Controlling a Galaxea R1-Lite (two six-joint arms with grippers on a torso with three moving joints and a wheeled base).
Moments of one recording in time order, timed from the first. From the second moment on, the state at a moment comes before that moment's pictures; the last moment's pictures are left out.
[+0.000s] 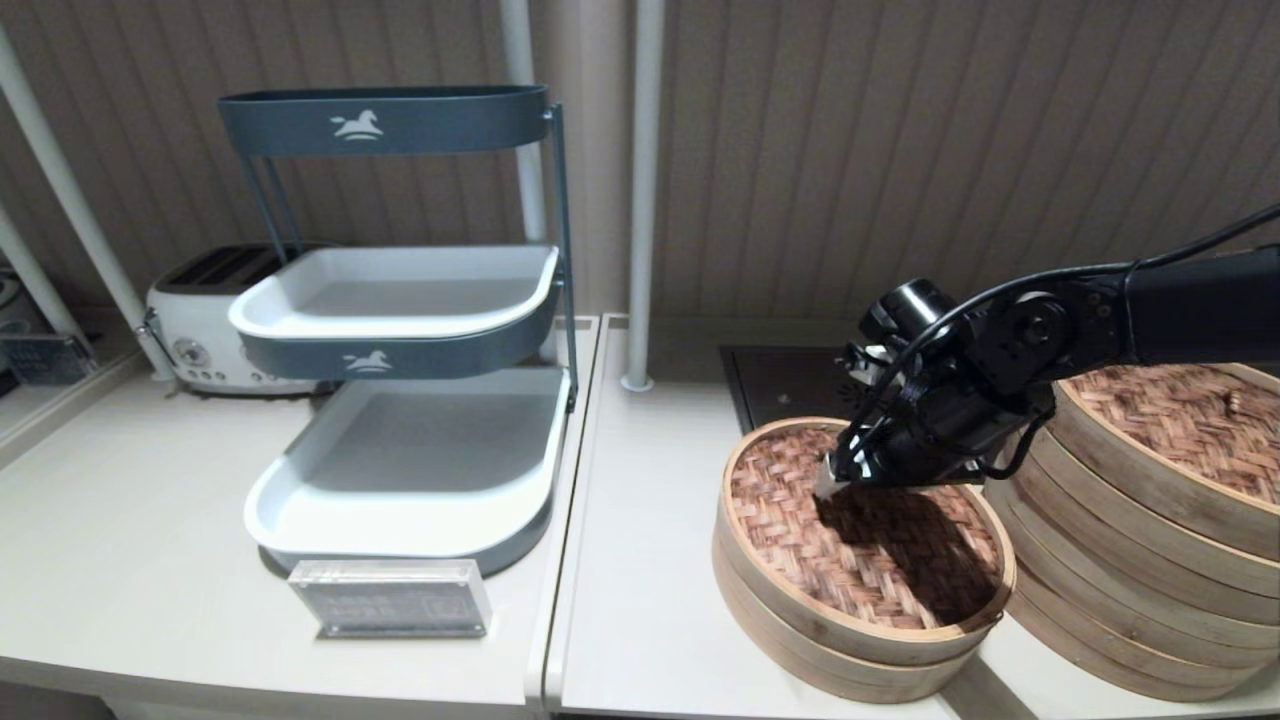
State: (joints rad) left arm 0.00 0.00 0.00 -0.05 -0.02 0.01; right arm 0.31 1.97 -1.49 0.62 -0.05 0.23
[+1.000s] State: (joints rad) left arm 0.00 0.00 0.00 -0.05 -0.02 0.01; right arm 0.32 1.98 -1.49 0.62 -0.07 0.23
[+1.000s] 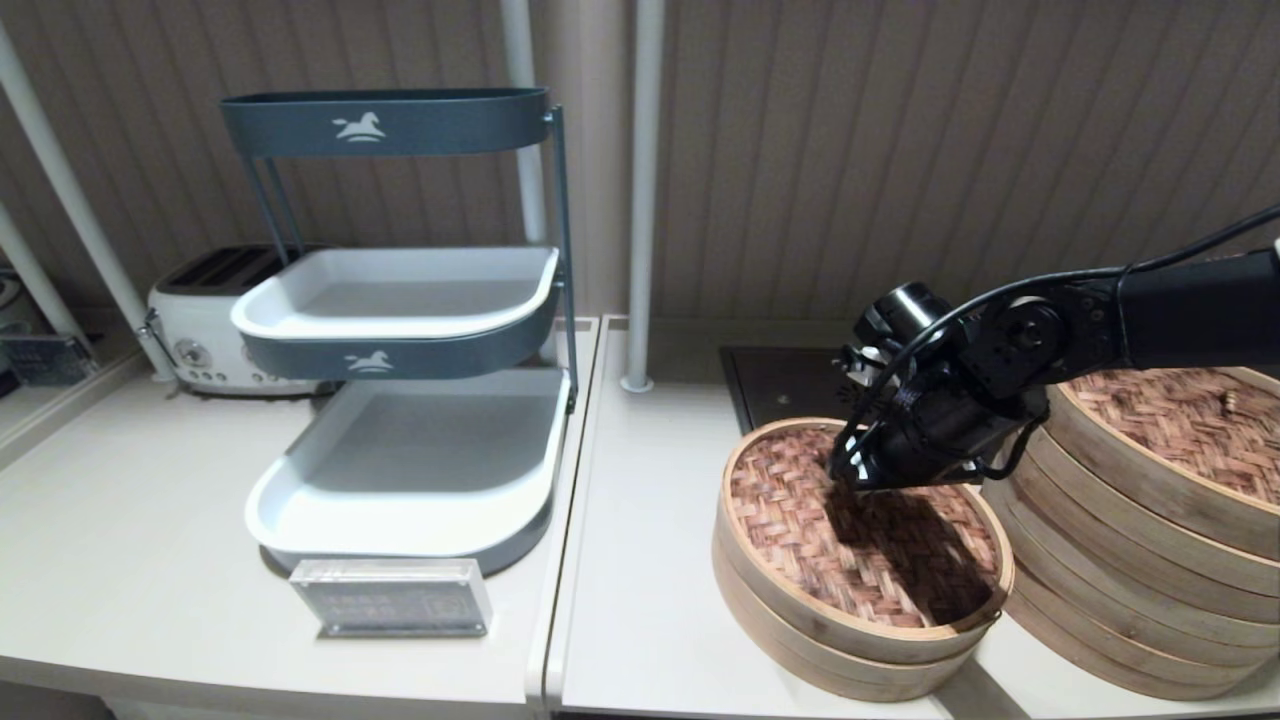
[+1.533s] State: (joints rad) left arm 0.00 0.00 0.00 -0.05 -0.02 0.01; right arm 0.33 1.92 -1.52 0.63 -0.08 0.23
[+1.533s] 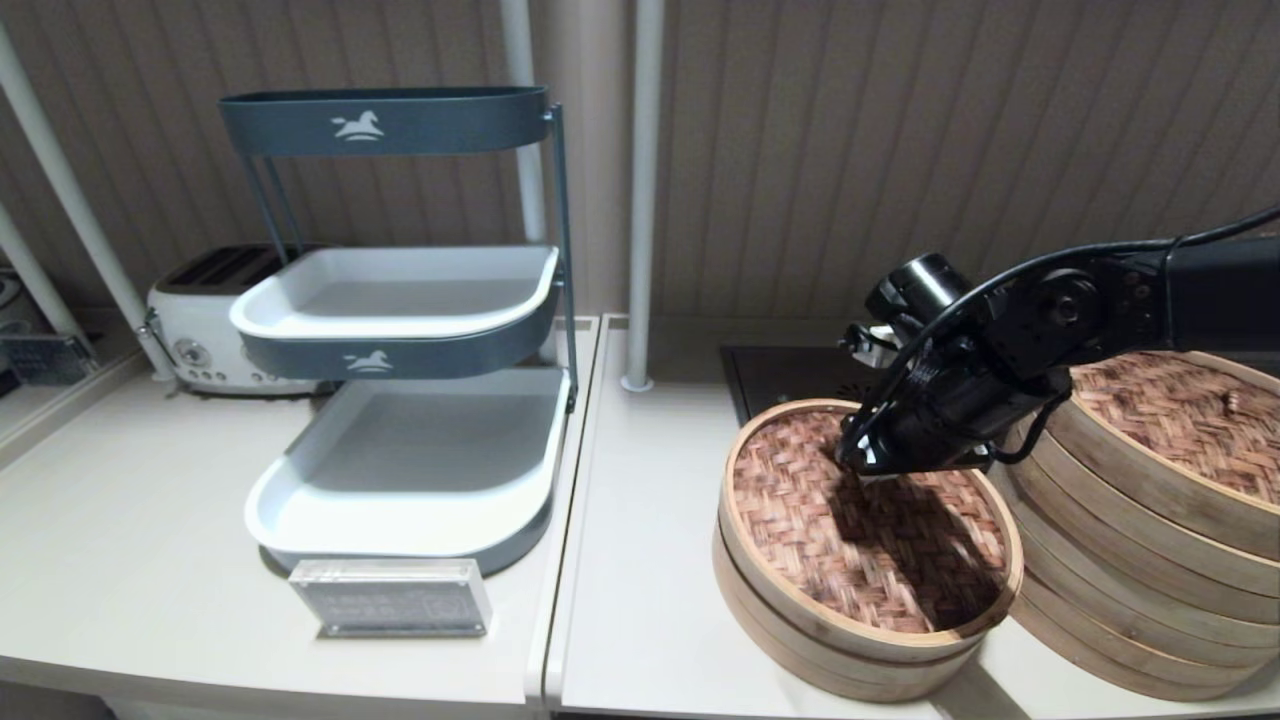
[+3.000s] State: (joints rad) left arm 0.00 0.00 0.00 -0.05 -0.02 0.01; right arm 0.35 1.97 -1.52 0.62 -0.13 0.27
